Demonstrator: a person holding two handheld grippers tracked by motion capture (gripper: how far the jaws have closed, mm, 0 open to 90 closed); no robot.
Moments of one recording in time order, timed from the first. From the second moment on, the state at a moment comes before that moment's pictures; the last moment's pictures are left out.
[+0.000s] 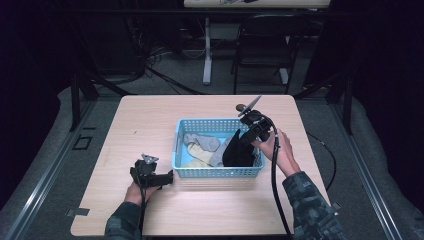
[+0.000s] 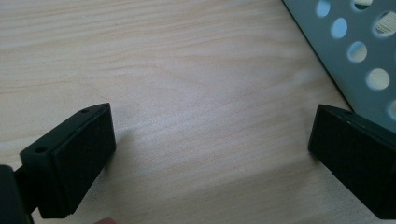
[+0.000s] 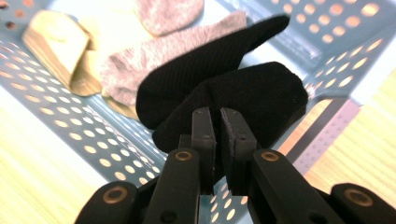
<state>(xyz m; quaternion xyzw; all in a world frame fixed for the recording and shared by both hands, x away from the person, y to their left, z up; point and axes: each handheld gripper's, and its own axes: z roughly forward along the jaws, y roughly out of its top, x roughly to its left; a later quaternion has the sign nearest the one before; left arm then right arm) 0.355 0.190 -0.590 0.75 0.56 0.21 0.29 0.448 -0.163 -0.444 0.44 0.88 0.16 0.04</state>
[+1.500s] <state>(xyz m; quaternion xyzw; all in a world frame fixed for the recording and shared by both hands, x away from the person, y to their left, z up) 0.355 0.190 -0.590 0.75 0.56 0.21 0.29 0.445 -0.180 -0.352 0.43 0.87 0.22 0.09</state>
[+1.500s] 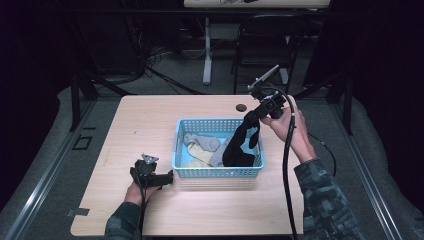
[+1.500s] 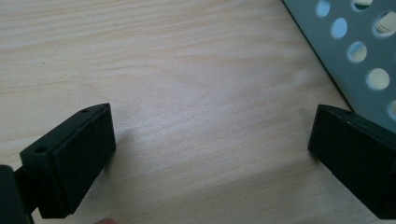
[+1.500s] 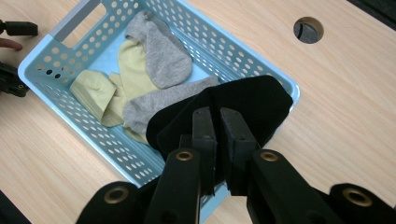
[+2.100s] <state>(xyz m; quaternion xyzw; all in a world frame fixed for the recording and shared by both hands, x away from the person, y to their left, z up) 0.355 0.190 -0.590 0.75 0.56 0.21 0.29 0.432 -0.217 -0.328 0.45 0.85 0.23 0.12</state>
